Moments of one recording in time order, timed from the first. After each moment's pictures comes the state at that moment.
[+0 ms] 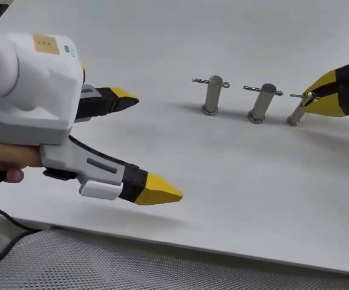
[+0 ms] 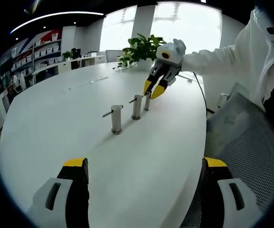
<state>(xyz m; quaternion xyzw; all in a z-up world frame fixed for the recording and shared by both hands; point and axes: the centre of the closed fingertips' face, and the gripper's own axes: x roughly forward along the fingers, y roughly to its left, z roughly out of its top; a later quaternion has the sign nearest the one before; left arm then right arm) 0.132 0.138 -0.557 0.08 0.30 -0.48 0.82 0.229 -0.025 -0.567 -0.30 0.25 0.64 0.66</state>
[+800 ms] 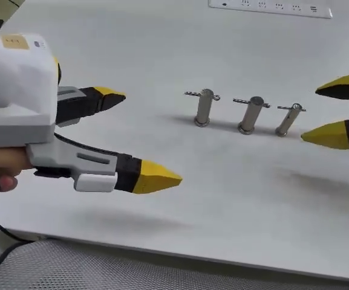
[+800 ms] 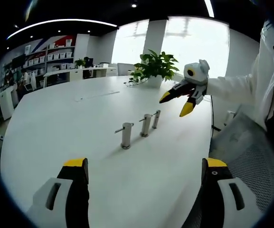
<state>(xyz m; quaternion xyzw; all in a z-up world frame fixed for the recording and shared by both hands) 0.143 0.141 -0.526 0.02 0.25 -0.44 0.86 0.201 -0.042 -0.533 -0.17 0.27 0.54 0.78</state>
